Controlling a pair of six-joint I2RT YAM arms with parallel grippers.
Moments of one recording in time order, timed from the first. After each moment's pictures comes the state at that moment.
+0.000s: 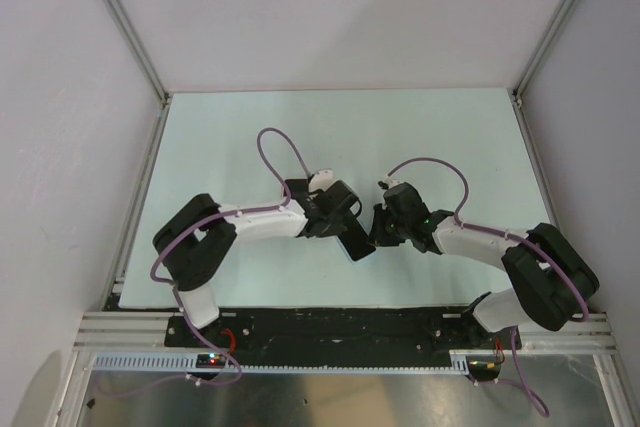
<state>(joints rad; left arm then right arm) -0.91 1.79 1.04 -0.38 -0.35 -0.98 0.67 1.43 0.63 -0.08 -0.11 0.59</state>
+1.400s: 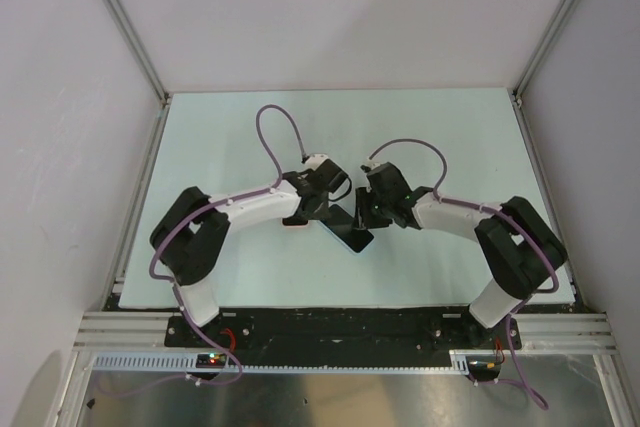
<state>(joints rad) -0.80 1.79 1.17 -0.54 -0.38 -0.71 0.65 1.62 0.85 -0.15 -0.11 0.51</state>
